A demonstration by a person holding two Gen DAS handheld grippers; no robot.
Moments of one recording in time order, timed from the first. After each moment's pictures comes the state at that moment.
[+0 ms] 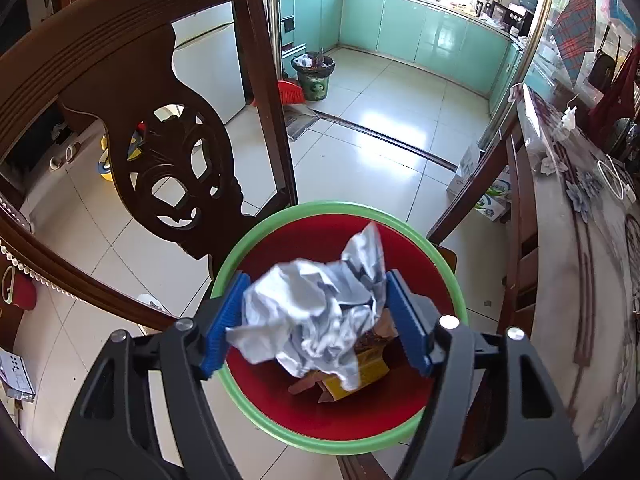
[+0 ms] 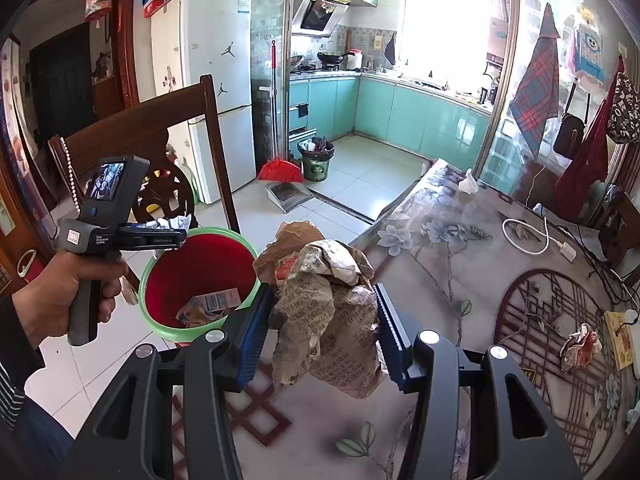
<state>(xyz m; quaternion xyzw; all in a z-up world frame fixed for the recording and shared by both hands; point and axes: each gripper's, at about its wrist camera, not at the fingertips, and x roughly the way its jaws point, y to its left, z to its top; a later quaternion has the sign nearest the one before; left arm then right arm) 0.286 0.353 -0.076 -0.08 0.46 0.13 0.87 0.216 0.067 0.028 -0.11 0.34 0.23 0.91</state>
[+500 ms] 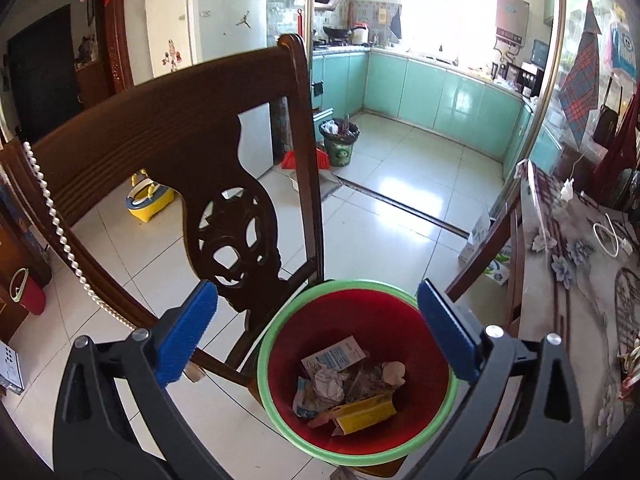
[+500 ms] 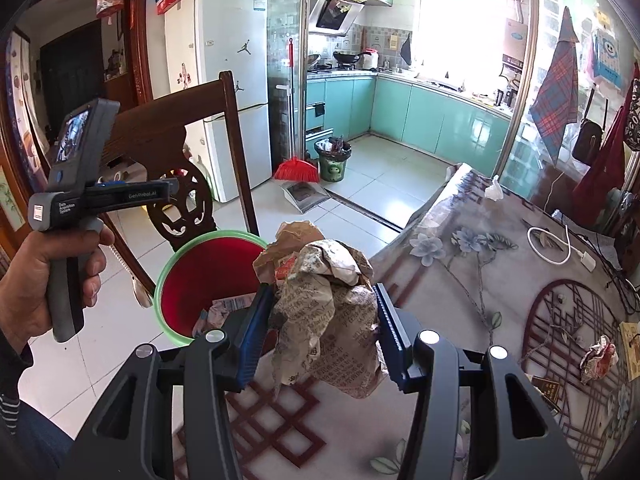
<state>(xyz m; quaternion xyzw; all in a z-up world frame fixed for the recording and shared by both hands) 0.249 0.374 0.003 -0.09 0.35 0.19 0.91 0.221 0.111 0.024 -0.11 0.34 0.27 0.89</state>
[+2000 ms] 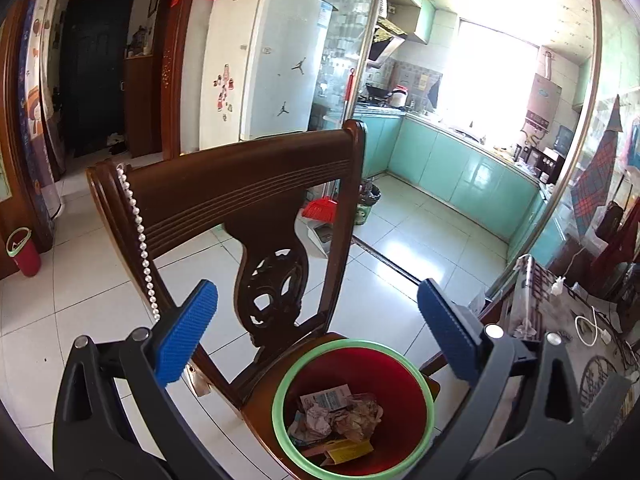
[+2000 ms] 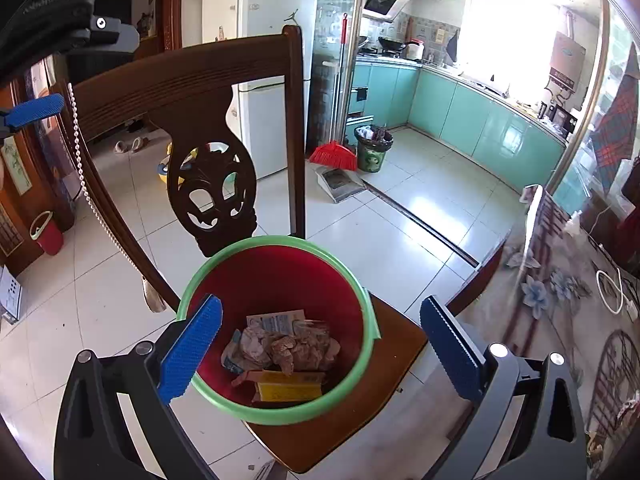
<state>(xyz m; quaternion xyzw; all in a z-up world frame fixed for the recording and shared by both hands) 0.204 0.410 0.070 -0.16 0.25 0.23 0.93 0.252 0.224 -0.020 -0.16 0.35 0.28 0.88</state>
